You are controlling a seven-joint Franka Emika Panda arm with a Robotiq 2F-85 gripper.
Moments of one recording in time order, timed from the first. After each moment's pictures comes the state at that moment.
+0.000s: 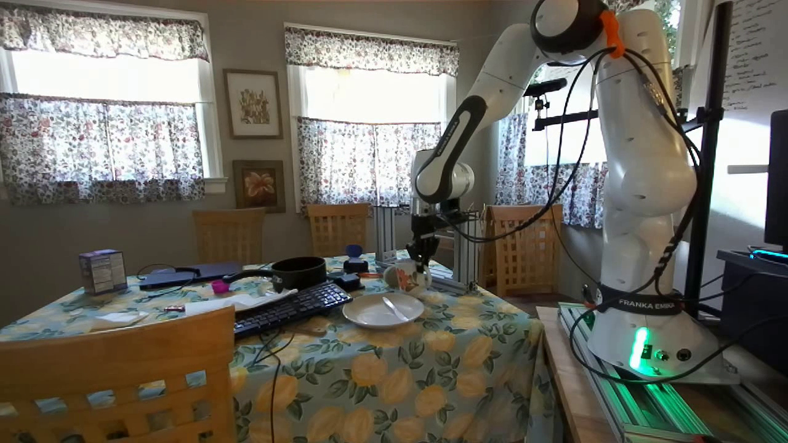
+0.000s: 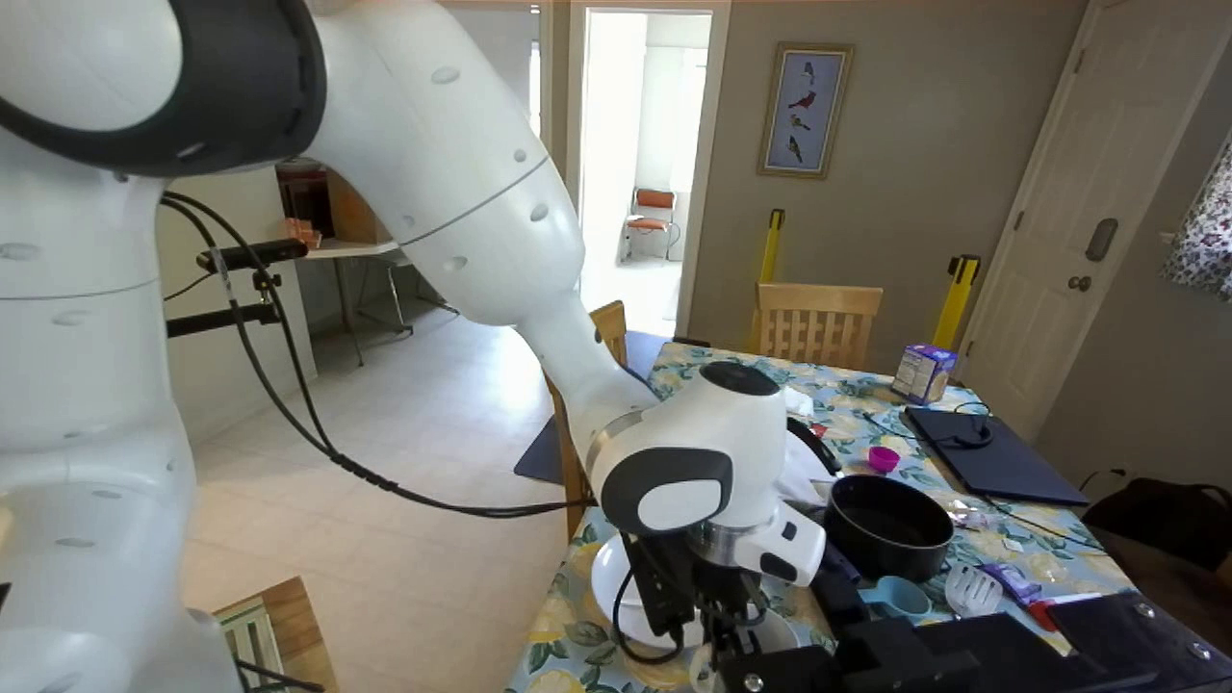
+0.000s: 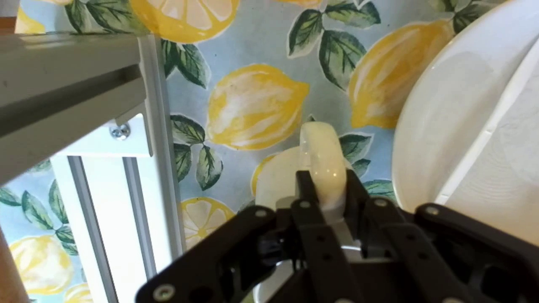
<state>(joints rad) -0.20 0.15 -0.24 -2.44 -0.03 2.69 0.08</state>
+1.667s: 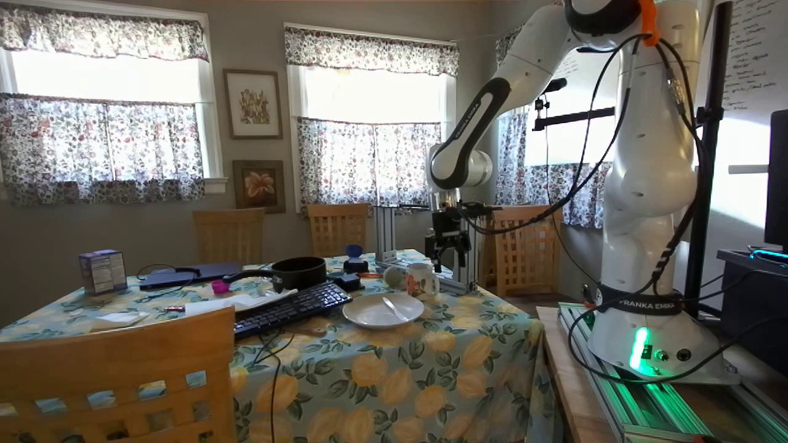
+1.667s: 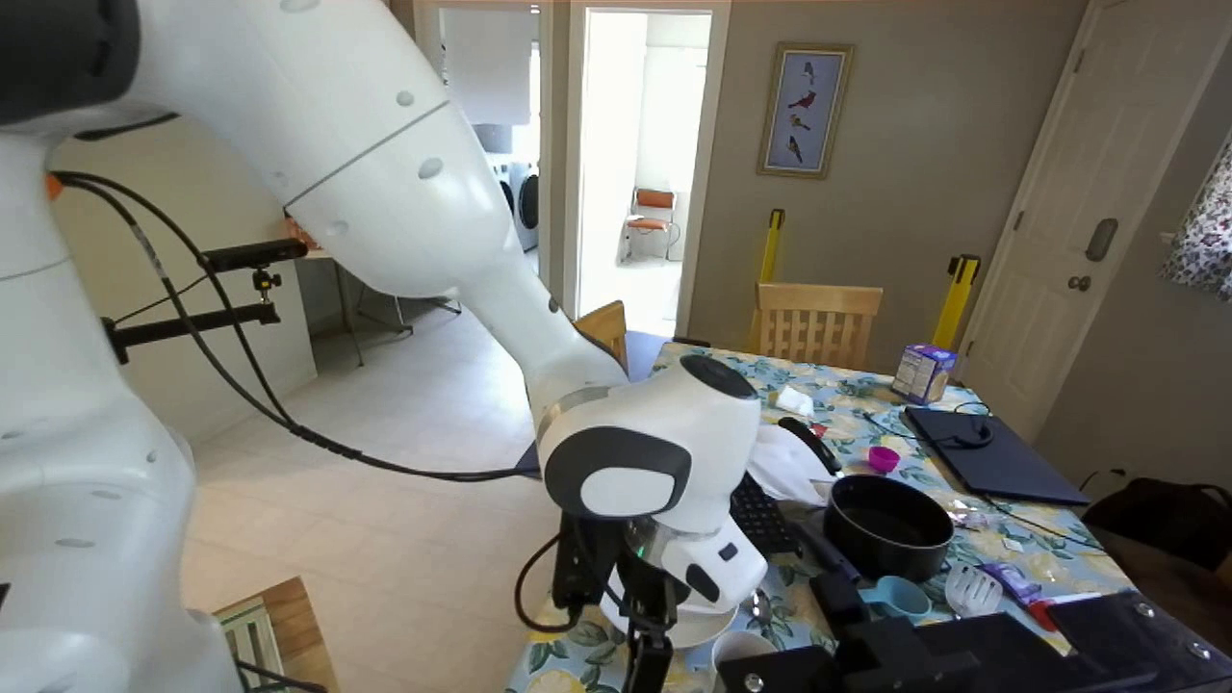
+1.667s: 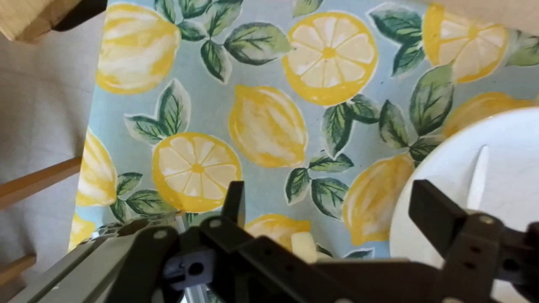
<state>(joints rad) -0.20 -0.04 -0.25 -2.58 0.02 2.42 0.23</state>
